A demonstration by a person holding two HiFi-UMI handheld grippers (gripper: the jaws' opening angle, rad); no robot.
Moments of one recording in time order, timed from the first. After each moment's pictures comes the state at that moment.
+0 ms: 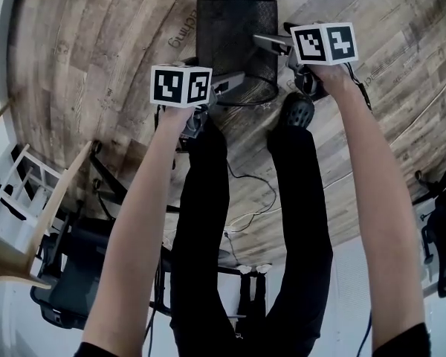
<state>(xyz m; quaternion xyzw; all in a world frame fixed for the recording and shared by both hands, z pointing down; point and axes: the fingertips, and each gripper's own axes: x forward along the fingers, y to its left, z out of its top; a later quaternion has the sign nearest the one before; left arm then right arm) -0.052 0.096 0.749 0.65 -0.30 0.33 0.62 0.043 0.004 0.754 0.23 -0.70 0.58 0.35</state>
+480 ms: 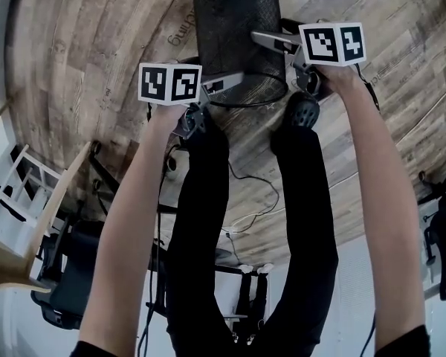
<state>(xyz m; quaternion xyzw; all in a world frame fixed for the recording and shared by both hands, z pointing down) -0.053 0.100 0.752 0.65 -0.26 0.28 0.65 0.028 0.006 0.752 0.21 -0.71 0.60 0.29</state>
